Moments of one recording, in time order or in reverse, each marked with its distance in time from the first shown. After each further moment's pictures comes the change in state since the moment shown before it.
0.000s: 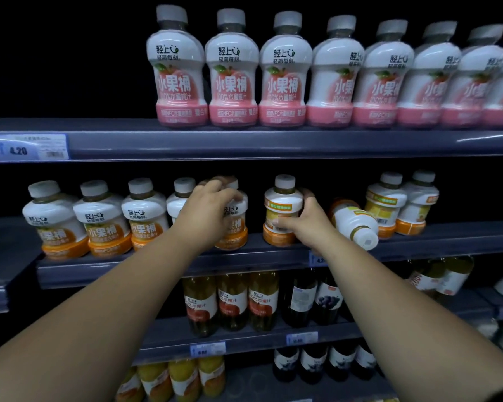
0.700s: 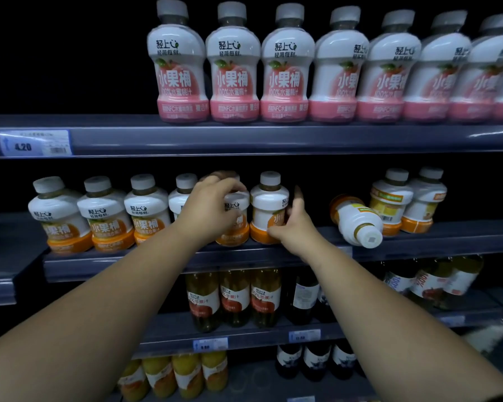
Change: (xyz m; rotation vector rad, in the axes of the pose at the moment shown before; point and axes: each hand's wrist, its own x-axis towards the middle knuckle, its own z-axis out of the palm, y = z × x) left_hand 0.004 0.003 0.002 -0.204 0.037 -0.071; right_hand -0.011 0.004 0.024 -0.067 -0.067 -0.001
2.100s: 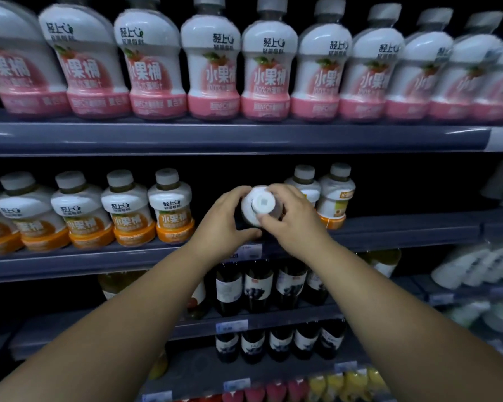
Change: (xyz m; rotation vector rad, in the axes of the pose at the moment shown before) left_hand 0.028 0.144 0.146 -0.392 -0.092 0.041; right_hand -0.029 0.037 -0.182 -0.331 0.109 -0.394
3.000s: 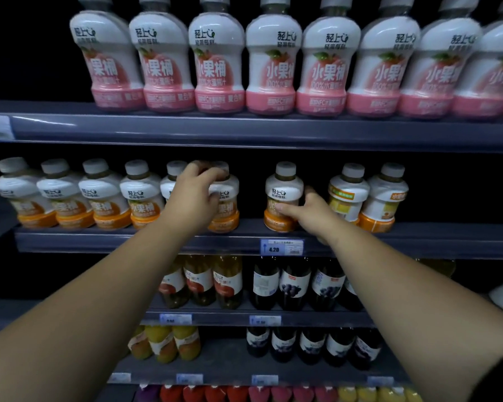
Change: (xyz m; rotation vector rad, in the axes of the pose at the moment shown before) left_hand -0.030 -0.025 -0.113 0.468 0.206 -0.111; right_hand 0.043 0.010 0.056 0.493 -0.225 0.401
